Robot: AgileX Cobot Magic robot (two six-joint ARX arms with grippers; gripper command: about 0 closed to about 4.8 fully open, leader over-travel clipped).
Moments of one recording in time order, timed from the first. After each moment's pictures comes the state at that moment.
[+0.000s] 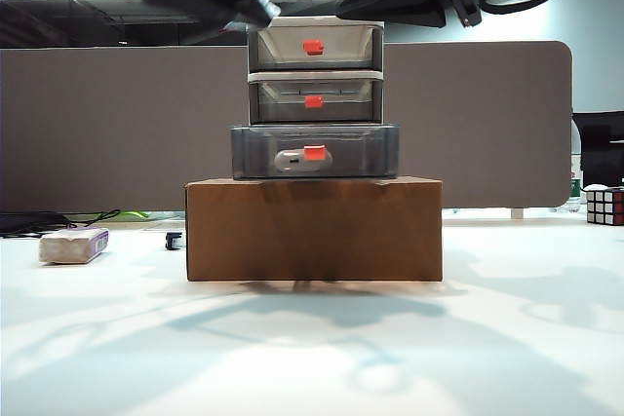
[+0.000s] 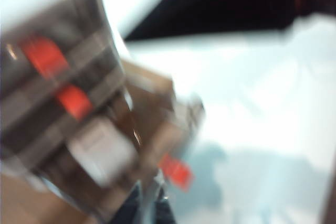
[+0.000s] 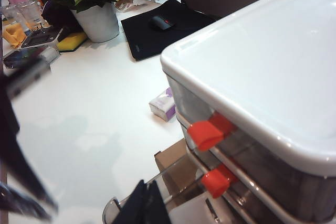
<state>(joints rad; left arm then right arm) -0.61 1.16 0.89 -0.26 0.36 0.28 0.44 1.32 0.85 0.26 -0.53 0.07</state>
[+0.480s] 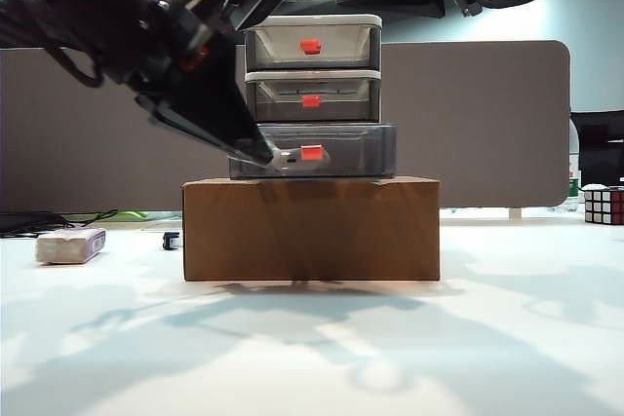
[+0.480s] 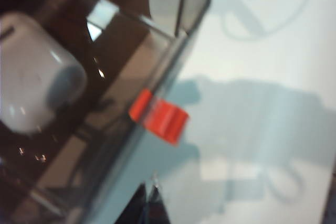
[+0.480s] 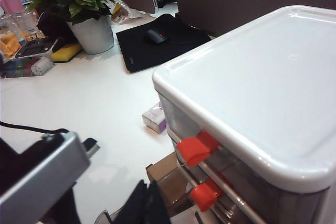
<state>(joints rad) -0.61 1.37 0.87 -0.27 0.37 0.30 0.44 1.32 0.85 0.31 -0.52 0.07</state>
